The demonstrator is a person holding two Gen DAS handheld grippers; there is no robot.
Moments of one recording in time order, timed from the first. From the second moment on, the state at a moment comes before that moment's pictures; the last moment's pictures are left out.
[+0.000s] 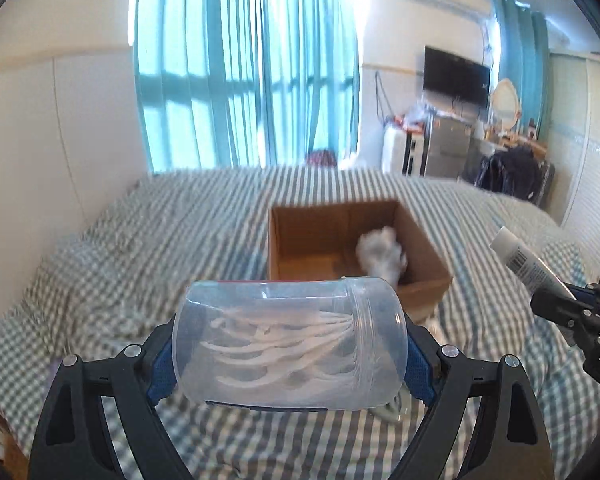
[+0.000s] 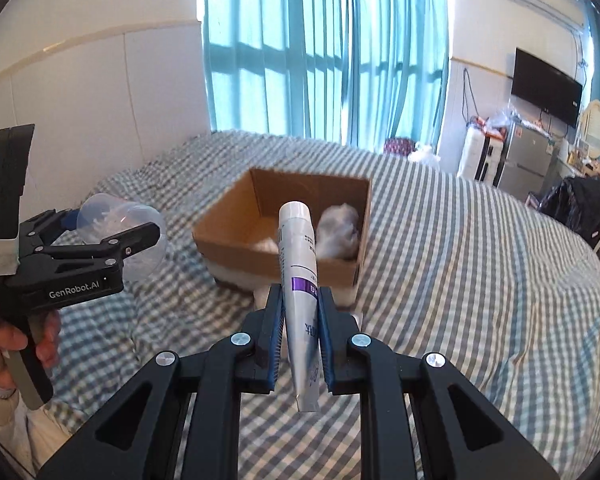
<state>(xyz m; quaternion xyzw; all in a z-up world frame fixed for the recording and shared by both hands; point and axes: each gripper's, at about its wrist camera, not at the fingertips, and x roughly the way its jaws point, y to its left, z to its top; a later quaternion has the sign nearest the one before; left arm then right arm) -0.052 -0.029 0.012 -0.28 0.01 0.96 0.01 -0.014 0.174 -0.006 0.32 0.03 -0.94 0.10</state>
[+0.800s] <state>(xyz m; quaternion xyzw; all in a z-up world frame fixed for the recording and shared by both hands) -0.218 0.001 -0.002 -0.29 0.02 0.96 0.04 -0.196 0.173 0.015 0.29 0.04 -0.95 0.12</state>
